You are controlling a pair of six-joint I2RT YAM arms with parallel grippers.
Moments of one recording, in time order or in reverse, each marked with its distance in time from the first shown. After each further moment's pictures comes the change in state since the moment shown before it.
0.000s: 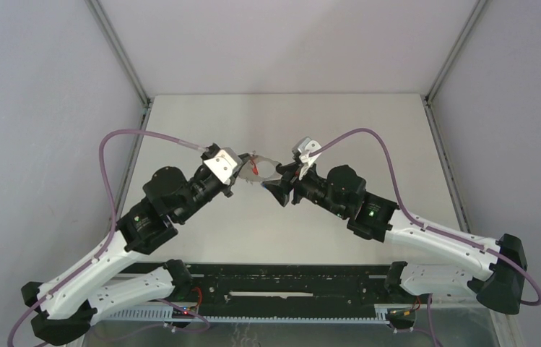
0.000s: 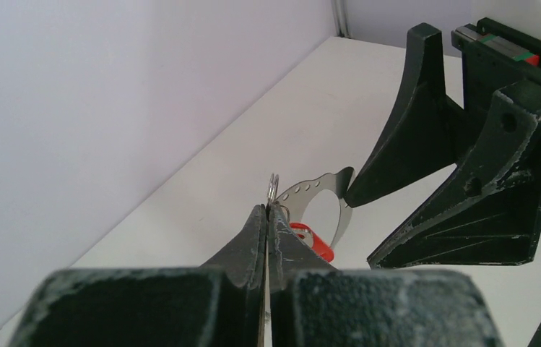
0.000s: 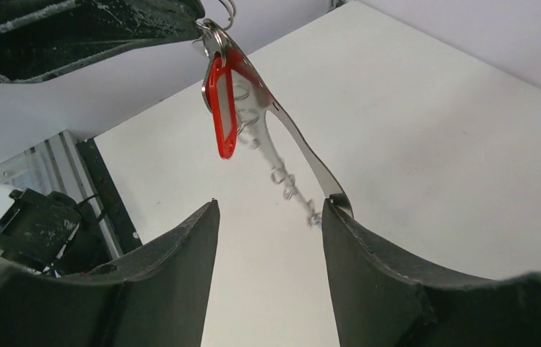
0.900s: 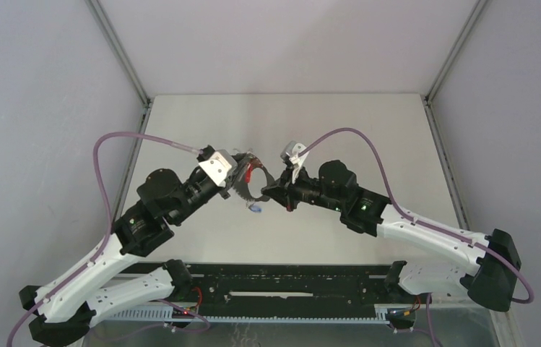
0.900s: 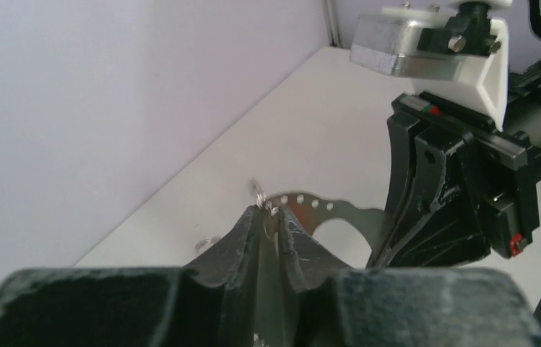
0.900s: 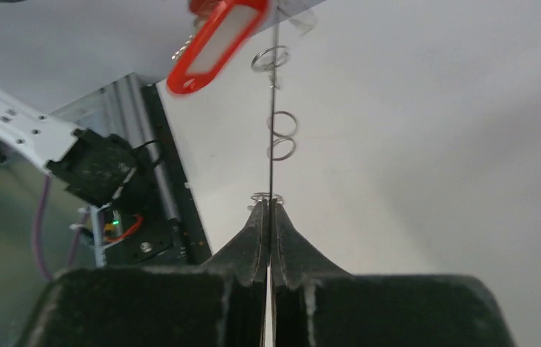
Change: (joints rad) left arm 0.003 -0.031 0.000 -0.012 0.035 -0.001; right arm -0.066 0.064 0.005 -0.035 -0.281 0.037
